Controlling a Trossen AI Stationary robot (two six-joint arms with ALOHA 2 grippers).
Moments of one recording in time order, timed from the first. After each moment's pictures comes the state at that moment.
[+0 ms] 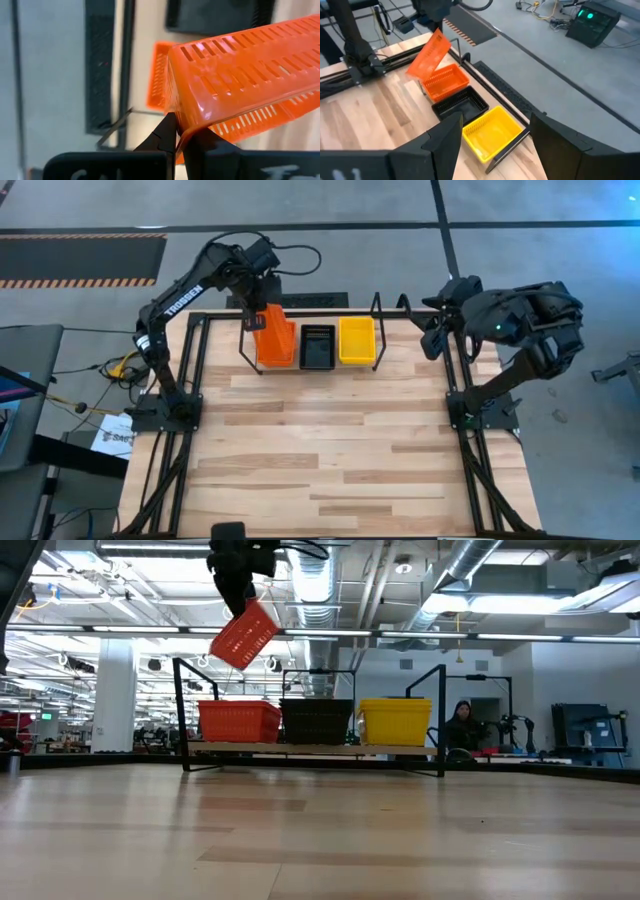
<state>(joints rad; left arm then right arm) 0.63 1.77 2.09 -1.57 -0.03 0.55 0.15 1.43 2.28 -1.57 0.75 0.46</state>
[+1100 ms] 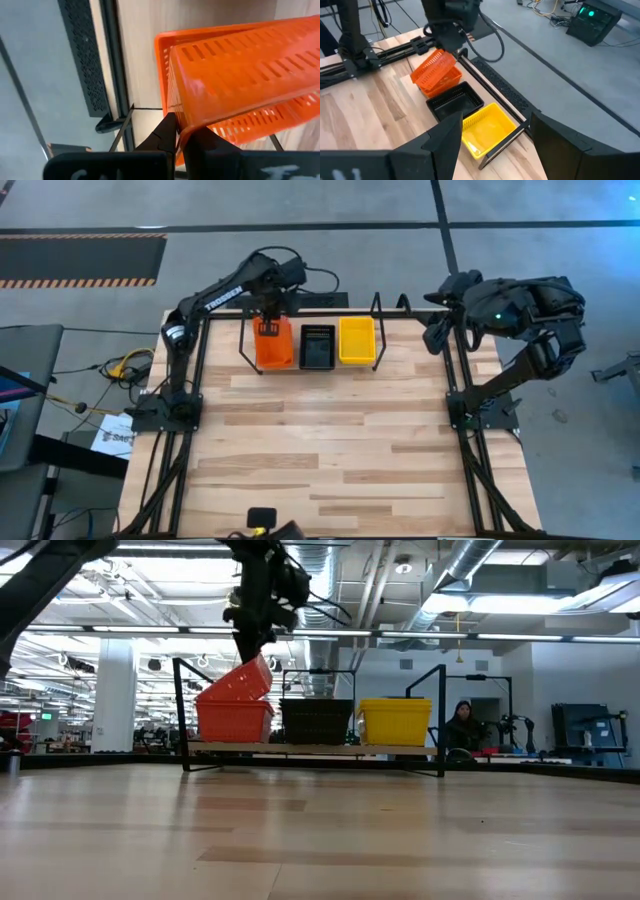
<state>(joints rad) 0.61 2.00 2.09 -1.57 -0.16 0.64 0.08 1.41 2.28 -1.57 0.67 0.38</state>
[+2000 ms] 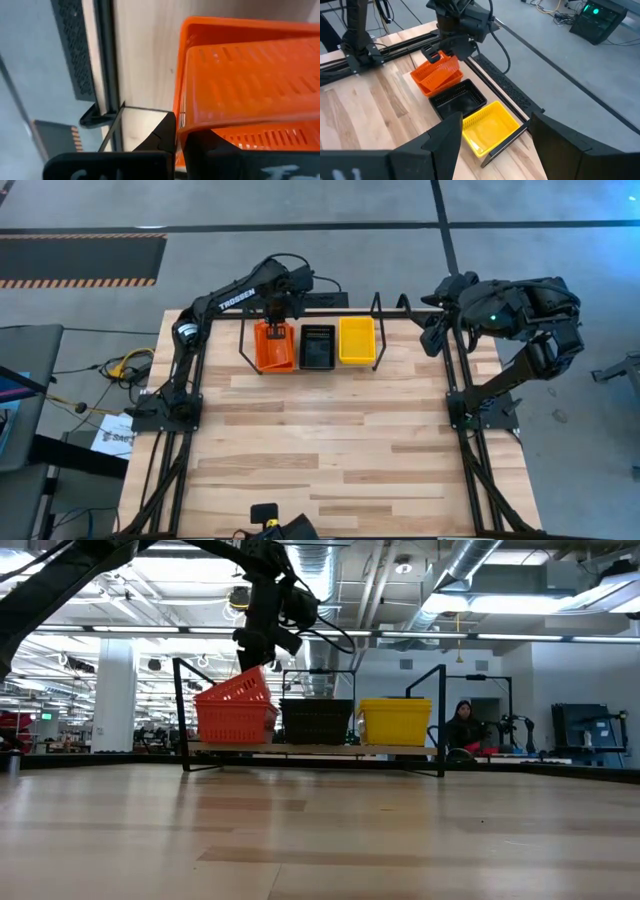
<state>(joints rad) 0.61 2.10 2.09 -1.57 -0.21 0.52 0.08 1.43 2.28 -1.57 0.65 0.38</state>
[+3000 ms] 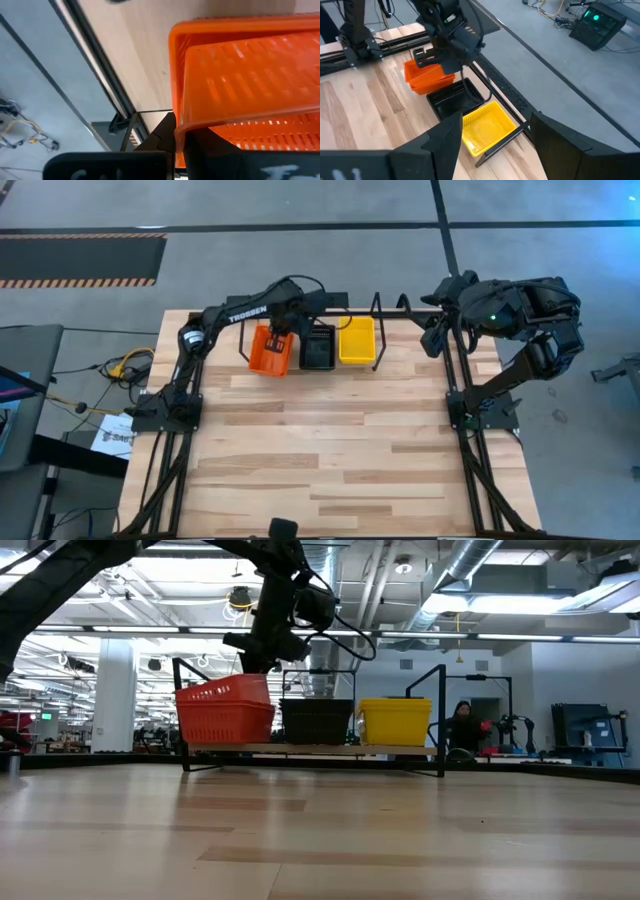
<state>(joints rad) 0.49 2.11 2.03 -1.57 -0.38 0.68 0.08 1.43 2.28 -1.57 0.65 0.33</state>
